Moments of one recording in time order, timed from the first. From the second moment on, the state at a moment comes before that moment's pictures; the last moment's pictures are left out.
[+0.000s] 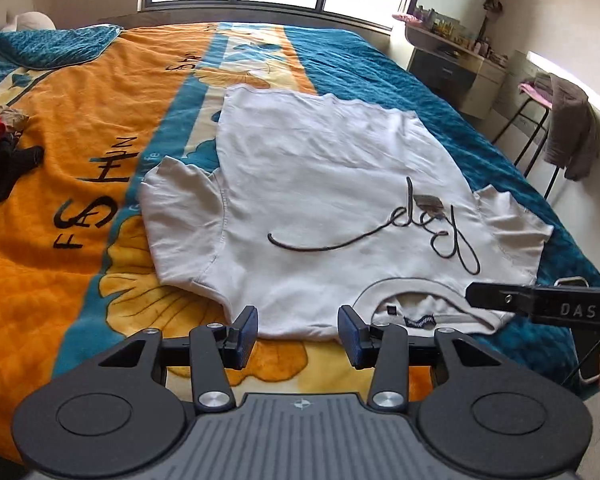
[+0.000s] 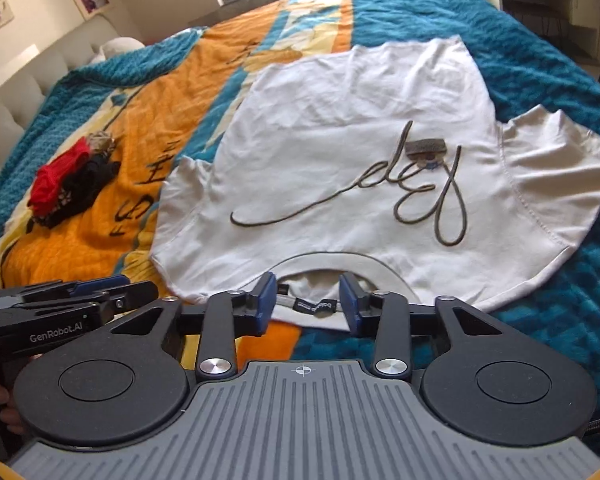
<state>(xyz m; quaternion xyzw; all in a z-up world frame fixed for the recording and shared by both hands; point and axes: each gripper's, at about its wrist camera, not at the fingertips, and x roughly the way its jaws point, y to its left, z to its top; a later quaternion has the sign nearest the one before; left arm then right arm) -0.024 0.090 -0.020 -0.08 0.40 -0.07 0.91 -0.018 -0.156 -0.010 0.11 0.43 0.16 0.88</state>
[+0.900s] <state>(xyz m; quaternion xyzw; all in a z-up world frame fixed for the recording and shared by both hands) 0.039 0.213 -0.113 -0.51 0.40 0.04 0.76 0.042 -0.111 -0.065 0.15 0.46 0.18 0.86</state>
